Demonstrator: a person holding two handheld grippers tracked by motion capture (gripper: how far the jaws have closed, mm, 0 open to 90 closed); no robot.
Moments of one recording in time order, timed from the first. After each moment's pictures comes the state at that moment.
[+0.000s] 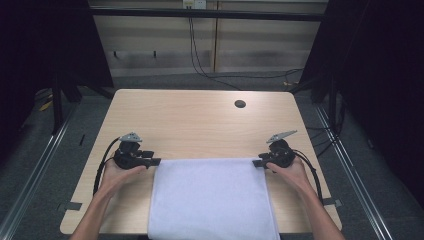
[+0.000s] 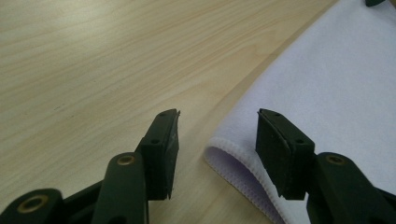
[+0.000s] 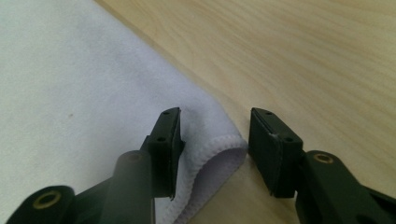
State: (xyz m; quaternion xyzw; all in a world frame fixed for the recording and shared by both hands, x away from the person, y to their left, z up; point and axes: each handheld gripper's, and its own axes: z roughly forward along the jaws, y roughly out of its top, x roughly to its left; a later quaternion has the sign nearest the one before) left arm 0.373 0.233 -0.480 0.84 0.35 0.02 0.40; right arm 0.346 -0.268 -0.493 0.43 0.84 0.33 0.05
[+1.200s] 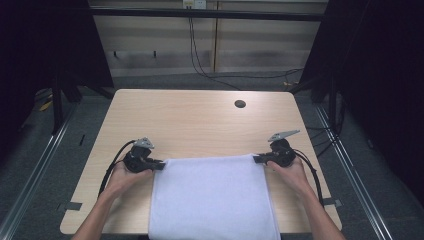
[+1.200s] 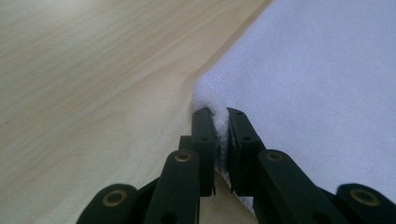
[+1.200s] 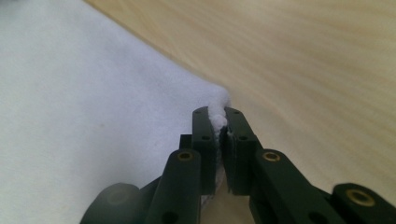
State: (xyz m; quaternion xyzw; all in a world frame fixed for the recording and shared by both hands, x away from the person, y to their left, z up) left arm 0.371 0.207 -0.486 0.88 0.31 0.02 0.36; right arm 0.346 -0.269 -0.483 0.42 0.82 0.38 0.06
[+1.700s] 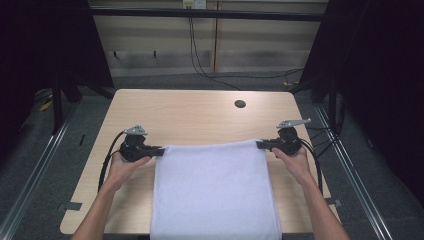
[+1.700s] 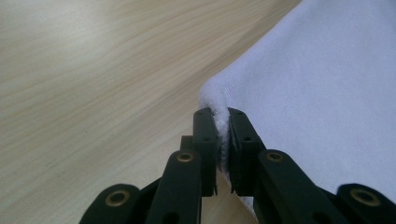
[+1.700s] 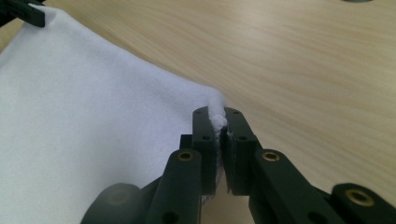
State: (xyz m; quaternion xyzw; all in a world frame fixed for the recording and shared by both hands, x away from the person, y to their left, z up) left arm 0.387 0.215 -0.465 0.84 0.33 0.03 0.43; right arm 0.363 -0.283 -0.456 0.43 0.79 0.44 0.08
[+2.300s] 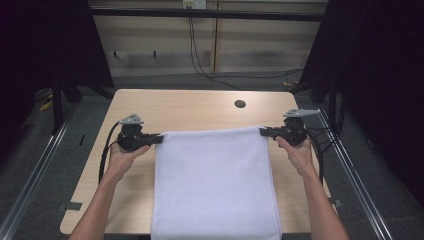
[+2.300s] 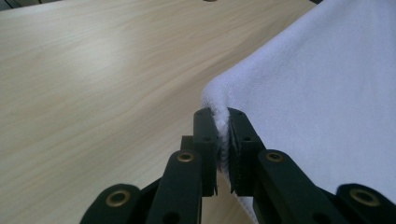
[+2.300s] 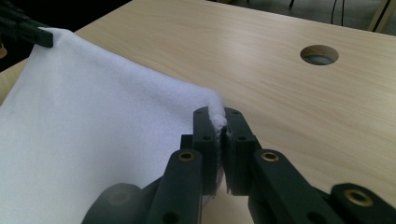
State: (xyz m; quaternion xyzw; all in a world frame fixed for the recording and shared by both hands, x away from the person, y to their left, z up) left arm 0.403 0.214 -0.435 0.82 0.34 0.08 0.46; right arm 0.370 -0.288 -0.421 0.42 0.77 0.47 0.12
